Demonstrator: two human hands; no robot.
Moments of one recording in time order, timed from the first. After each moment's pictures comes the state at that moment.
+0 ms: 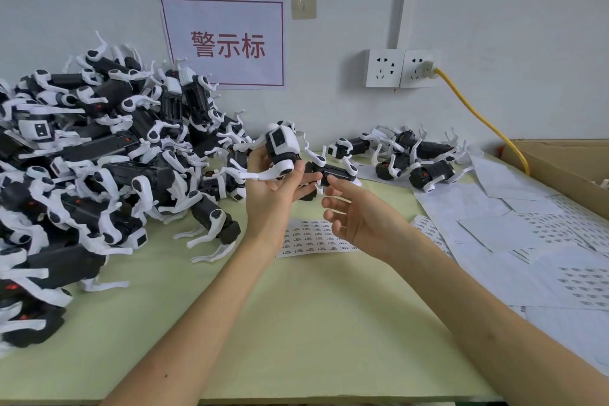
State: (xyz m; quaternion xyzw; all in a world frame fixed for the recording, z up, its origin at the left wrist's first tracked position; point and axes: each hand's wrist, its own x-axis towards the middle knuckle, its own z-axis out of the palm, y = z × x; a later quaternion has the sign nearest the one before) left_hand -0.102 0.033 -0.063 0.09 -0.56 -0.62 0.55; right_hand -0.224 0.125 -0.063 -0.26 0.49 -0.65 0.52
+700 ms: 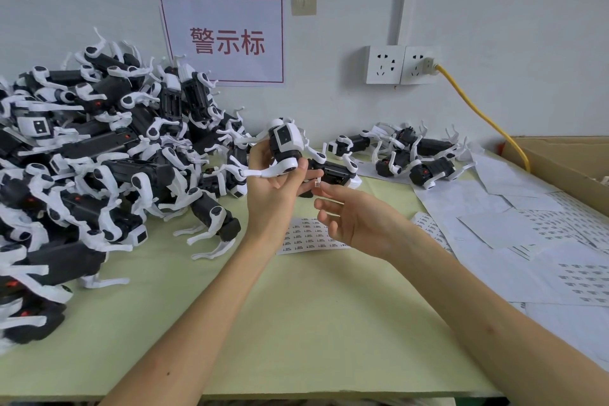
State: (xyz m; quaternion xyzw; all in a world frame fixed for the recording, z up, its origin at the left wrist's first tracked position) left_hand -0.101 0.036 -0.063 0.08 -0.57 -0.60 0.56; right_hand -0.221 0.124 -0.063 -0.28 0.47 -0.61 0.57
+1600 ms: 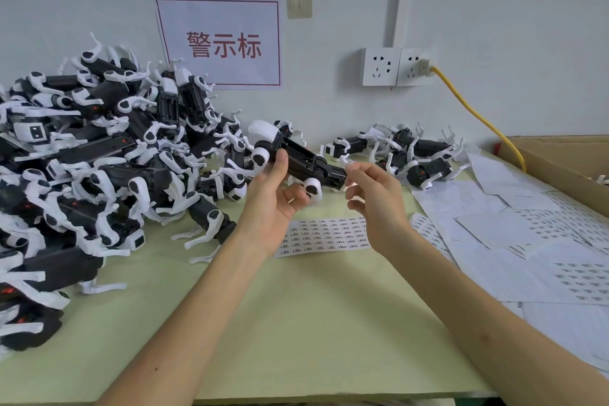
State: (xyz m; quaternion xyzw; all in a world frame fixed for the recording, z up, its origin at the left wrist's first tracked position) left_hand -0.096 0.027 -0.058 0.09 -0.47 -0.78 0.41; right_hand -0.226 0.126 -0.061 -0.28 0.54 -0.76 0.24
